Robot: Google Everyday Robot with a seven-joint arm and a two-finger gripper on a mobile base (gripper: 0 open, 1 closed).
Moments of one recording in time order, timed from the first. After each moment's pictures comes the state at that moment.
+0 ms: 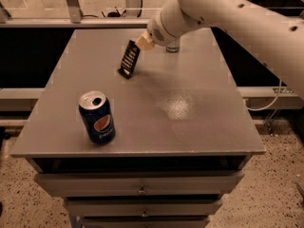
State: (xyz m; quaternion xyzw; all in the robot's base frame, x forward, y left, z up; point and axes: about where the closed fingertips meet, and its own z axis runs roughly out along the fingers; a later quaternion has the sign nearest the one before) arm 0.706 0.005 0.923 -0.46 0.78 0.10 0.41
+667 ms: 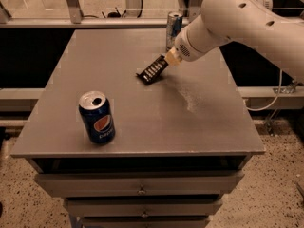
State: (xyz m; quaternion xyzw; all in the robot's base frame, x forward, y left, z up) arm 0.675 -0.088 0.887 -0.38 0.85 0.05 0.37
